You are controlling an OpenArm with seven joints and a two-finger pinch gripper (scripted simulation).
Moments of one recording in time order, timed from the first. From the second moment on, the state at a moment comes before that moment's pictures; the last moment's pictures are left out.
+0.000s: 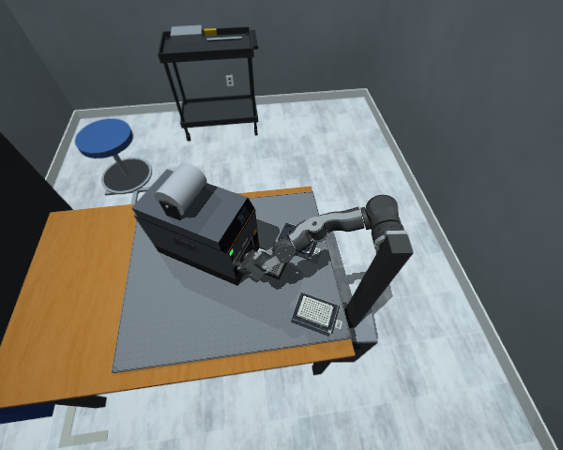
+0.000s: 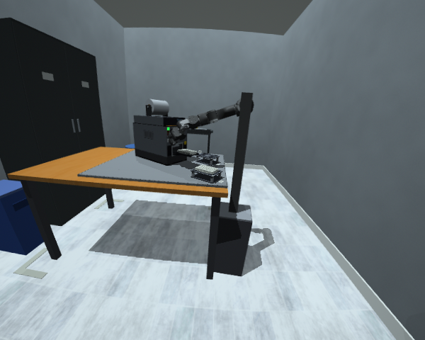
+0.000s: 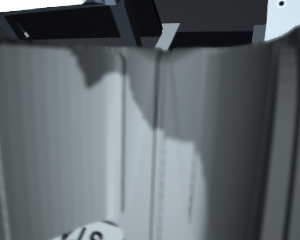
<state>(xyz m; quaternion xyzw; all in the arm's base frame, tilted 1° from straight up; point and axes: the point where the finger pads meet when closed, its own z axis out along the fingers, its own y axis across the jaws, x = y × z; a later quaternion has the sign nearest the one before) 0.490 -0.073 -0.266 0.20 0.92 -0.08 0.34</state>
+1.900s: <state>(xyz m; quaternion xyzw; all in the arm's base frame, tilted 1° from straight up) 0.458 -0.014 -0.267 0.21 0.93 0.08 0.30</state>
